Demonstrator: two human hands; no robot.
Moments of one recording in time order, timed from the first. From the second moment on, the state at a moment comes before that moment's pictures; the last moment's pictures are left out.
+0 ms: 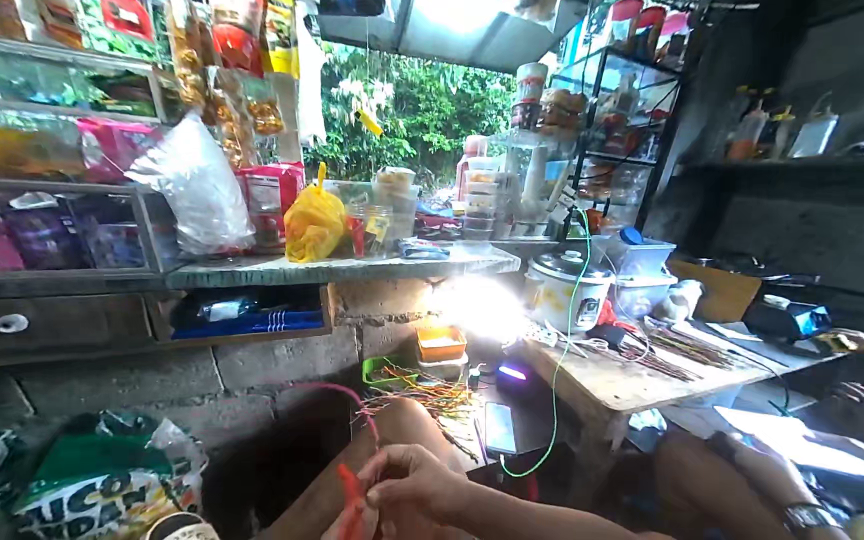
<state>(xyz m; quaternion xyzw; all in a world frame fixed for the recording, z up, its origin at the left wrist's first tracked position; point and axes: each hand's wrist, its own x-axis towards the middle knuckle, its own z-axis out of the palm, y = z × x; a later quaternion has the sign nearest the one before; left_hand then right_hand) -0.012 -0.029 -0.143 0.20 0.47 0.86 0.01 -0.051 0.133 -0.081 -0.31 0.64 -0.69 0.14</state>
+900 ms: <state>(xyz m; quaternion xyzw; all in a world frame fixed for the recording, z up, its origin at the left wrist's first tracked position) -0.014 -0.031 -0.143 0.15 0.74 0.63 -0.19 -0.057 0.137 -0.079 -0.49 0.82 -0.21 -0.21</state>
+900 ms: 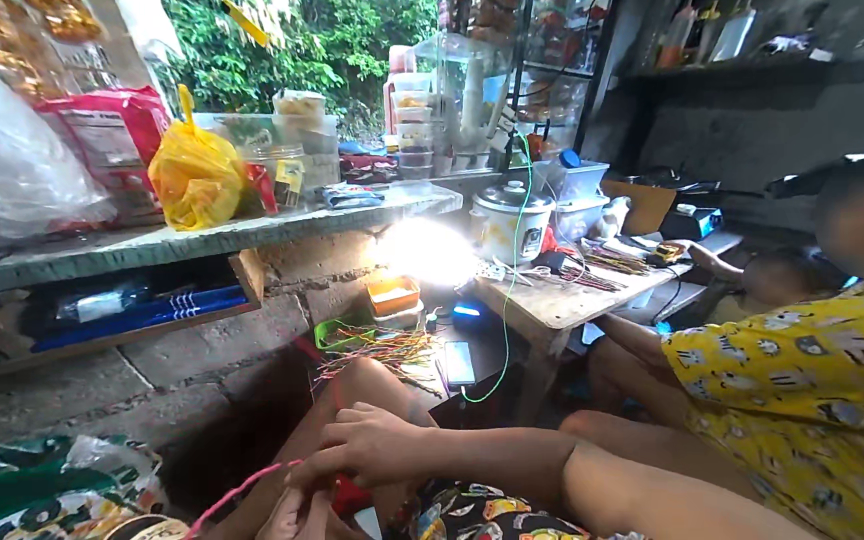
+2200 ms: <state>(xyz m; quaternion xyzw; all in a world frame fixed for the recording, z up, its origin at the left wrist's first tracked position) -0.024 -0.020 -0.167 0.25 0.31 0.91 0.11 -0.056 0.150 -0.070 -0.40 0.76 -0.51 0.00</state>
